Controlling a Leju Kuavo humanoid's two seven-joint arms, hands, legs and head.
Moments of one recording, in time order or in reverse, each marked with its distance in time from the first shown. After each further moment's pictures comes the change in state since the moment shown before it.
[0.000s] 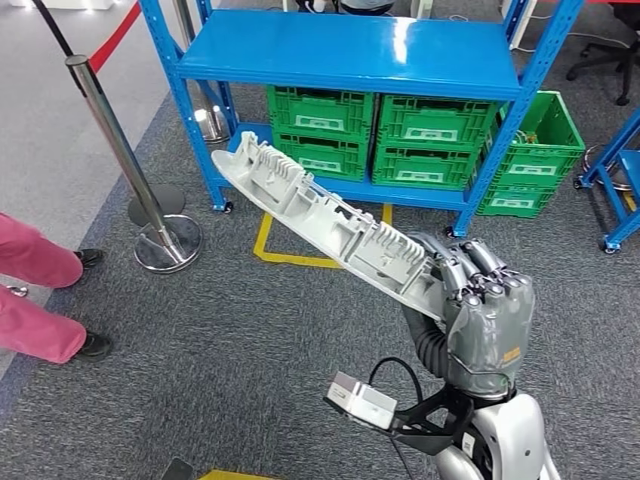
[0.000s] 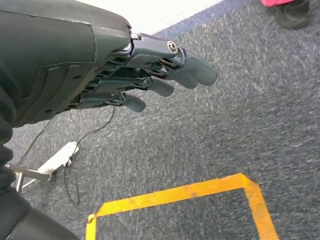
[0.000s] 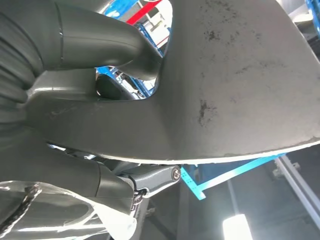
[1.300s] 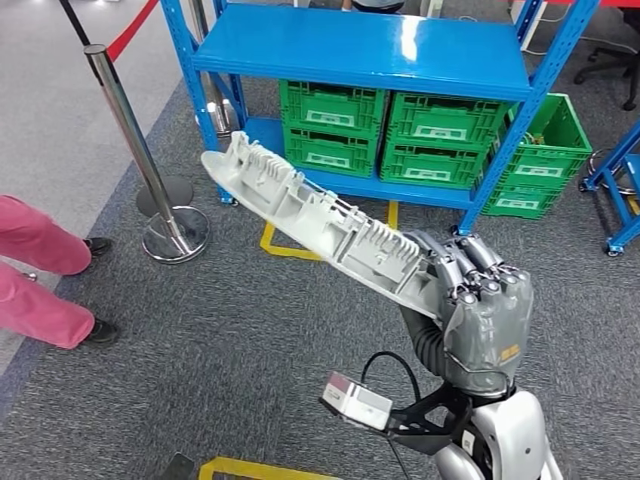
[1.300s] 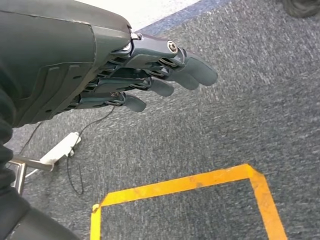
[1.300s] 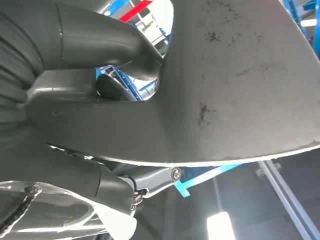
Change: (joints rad) left arm -0.001 -0.002 -0.006 -0.011 0.020 -0.040 0.002; right arm -0.028 0.001 0.012 0.002 0.000 0.025 -0.003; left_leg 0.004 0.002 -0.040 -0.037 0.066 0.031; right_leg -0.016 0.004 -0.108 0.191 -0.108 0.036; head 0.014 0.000
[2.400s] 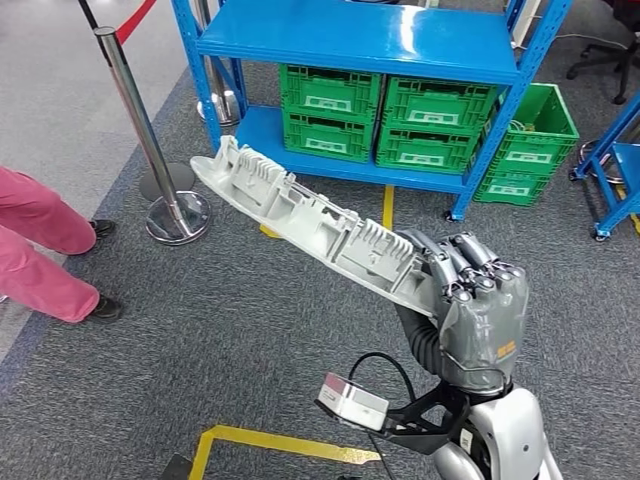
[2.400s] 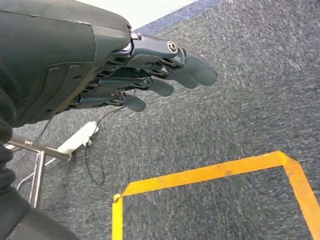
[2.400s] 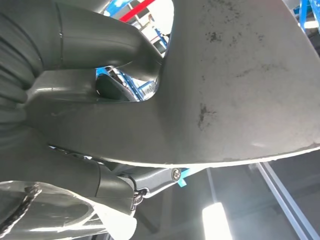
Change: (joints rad) left arm 0.000 0.003 0.003 -0.001 0.001 0.008 0.003; right arm -0.018 0.002 0.012 0.001 0.000 0.014 0.008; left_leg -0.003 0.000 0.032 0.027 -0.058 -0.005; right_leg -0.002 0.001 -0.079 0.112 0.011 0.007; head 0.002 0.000
